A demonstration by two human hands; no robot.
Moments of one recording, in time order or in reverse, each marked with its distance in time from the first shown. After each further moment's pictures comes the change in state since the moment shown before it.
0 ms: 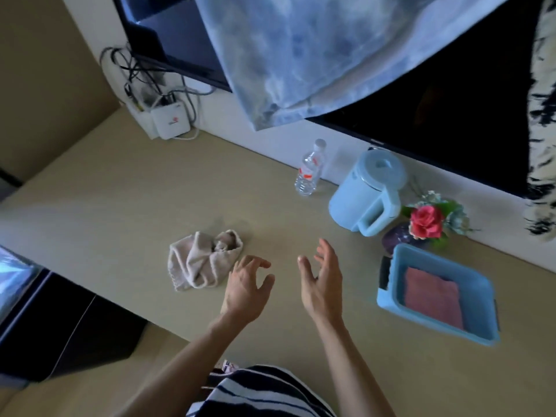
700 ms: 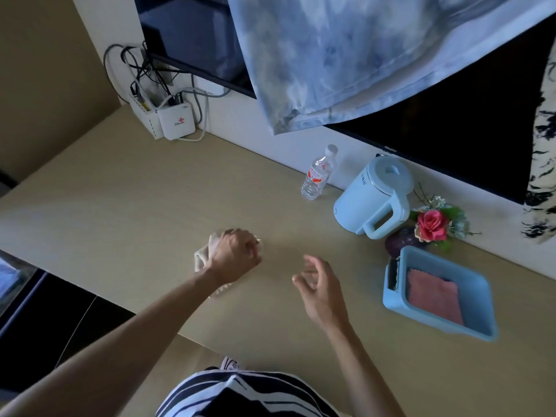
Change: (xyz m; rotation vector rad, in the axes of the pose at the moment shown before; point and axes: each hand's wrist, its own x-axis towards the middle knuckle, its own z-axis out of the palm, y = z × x) left_hand 0.075 -0.041 -0.074 0.122 -0.075 0.301; right_hand -0.018 -0.006 0.025 -0.044 -0.192 -0.015
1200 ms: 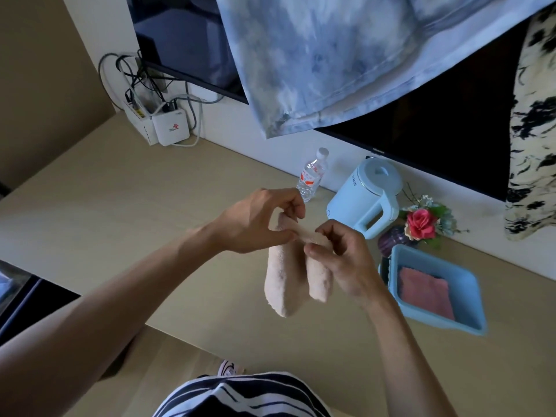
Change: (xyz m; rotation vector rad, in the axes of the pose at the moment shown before) left_hand 0.019 0.128 -0.111 -0.207 -0.249 0.407; right_hand 0.015 -0.090 -0.087 0.363 -0.225 -0.158
